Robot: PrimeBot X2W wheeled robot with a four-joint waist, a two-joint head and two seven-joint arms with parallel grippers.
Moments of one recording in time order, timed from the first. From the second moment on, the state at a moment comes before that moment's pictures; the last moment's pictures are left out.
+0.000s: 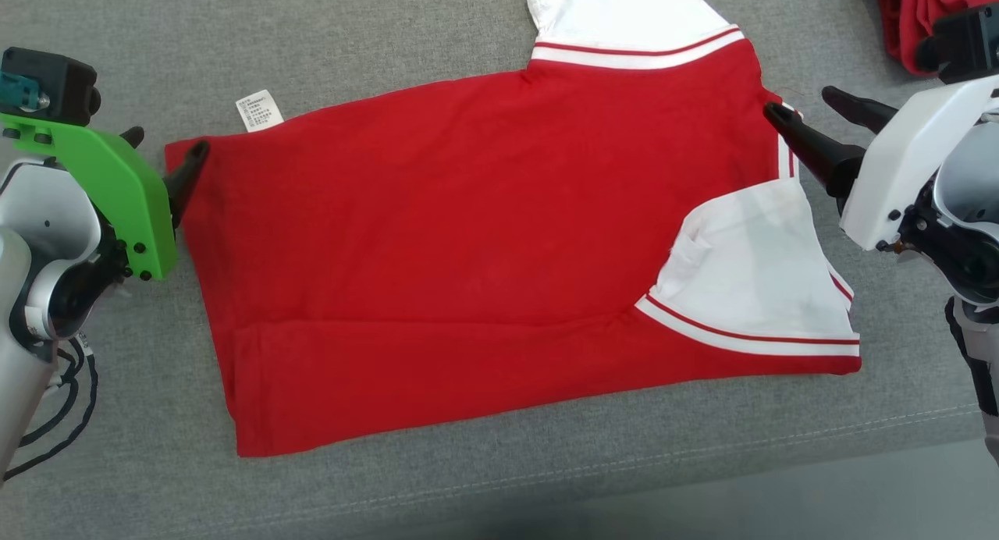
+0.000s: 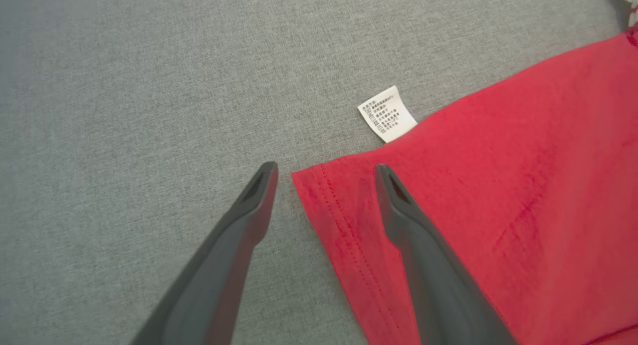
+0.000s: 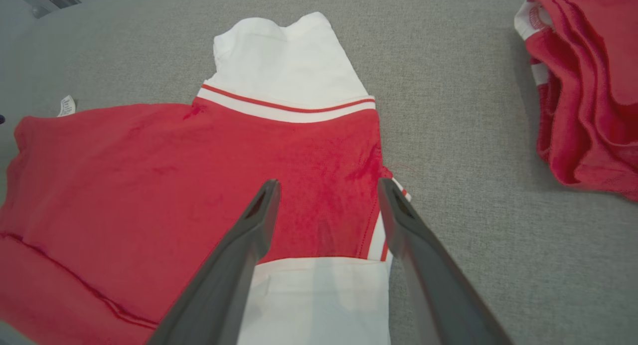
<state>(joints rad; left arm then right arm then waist) -0.81 0.69 -0.65 0.27 -0.89 0.03 0.49 -0.57 -0.37 0.08 -0.08 0.60 0.13 0.80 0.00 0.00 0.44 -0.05</state>
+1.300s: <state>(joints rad) -0.84 0.67 -0.66 0.39 -0.93 0.02 0.50 -0.72 -0.40 0.25 0.00 0.63 0.13 0.79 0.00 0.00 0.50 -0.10</state>
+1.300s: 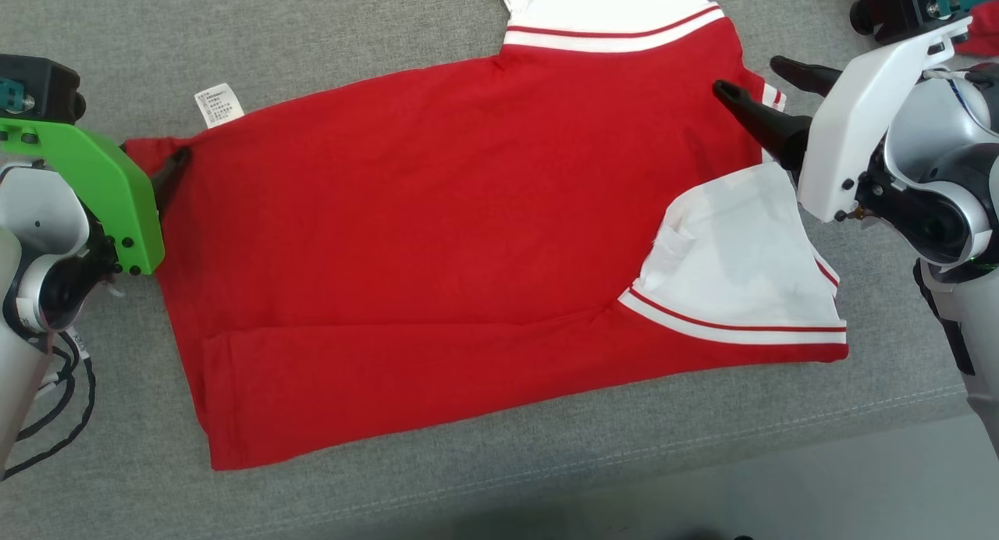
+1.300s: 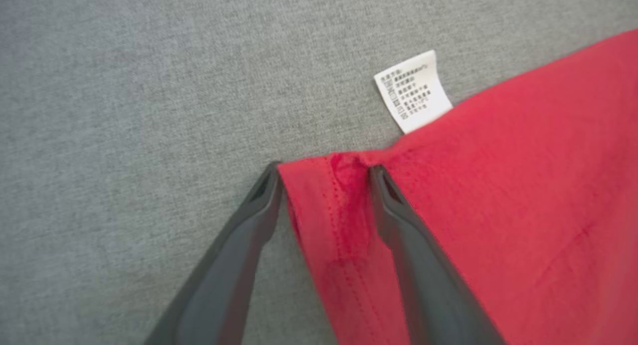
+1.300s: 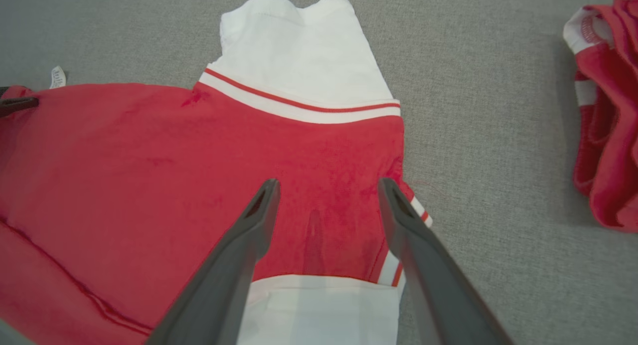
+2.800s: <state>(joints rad) -0.99 0.38 -0.78 0.30 -0.84 -0.05 0.34 -1.30 -0.46 0.23 0.58 0.36 0.13 1.01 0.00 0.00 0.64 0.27</state>
